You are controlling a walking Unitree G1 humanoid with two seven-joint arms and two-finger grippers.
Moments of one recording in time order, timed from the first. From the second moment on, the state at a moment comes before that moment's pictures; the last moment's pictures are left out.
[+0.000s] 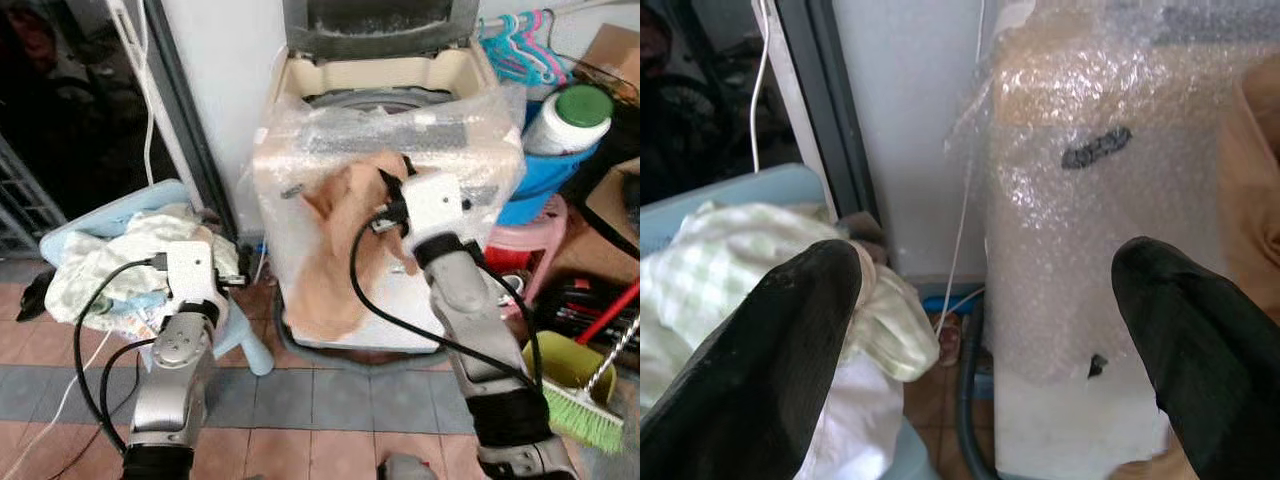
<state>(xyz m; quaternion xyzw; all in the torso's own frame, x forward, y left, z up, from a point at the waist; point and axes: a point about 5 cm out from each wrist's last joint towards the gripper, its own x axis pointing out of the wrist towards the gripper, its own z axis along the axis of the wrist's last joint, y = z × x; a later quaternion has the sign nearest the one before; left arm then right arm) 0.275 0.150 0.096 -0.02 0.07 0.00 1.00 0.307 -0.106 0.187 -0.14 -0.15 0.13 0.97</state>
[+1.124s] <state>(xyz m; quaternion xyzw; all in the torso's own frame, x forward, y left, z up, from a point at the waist) 0.279 0.146 0.095 -0.03 0.07 -0.01 1.00 0.352 -0.047 0.290 -0.27 -0.32 0.27 0.87</state>
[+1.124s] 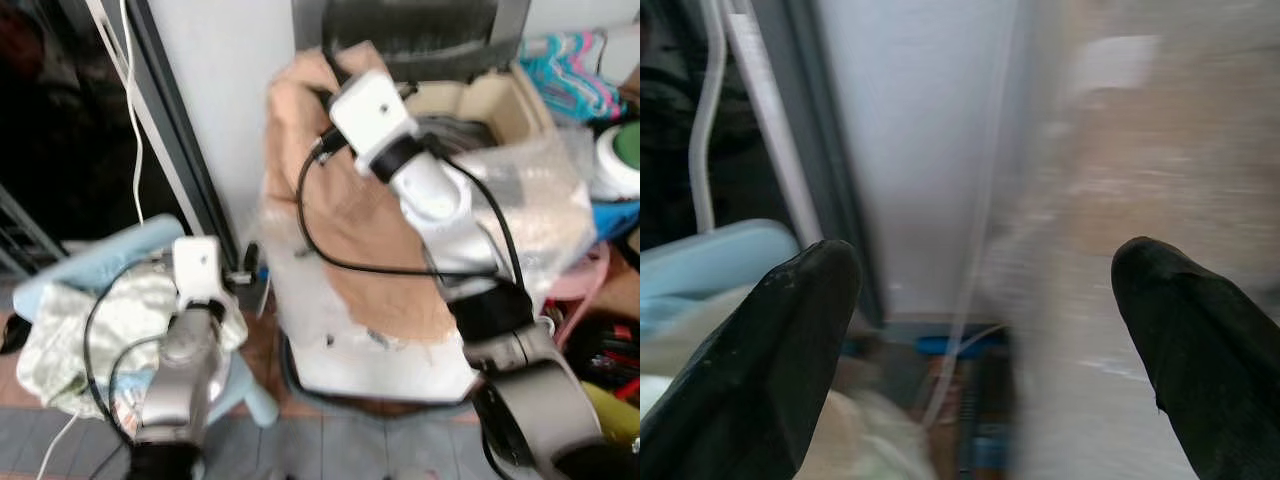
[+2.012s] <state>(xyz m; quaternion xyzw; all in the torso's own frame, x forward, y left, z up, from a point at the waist) 0.282 0.138 0.098 -0.03 0.06 -0.01 1.00 0.400 -0.172 0.247 -0.18 -0.13 0.05 0.97</state>
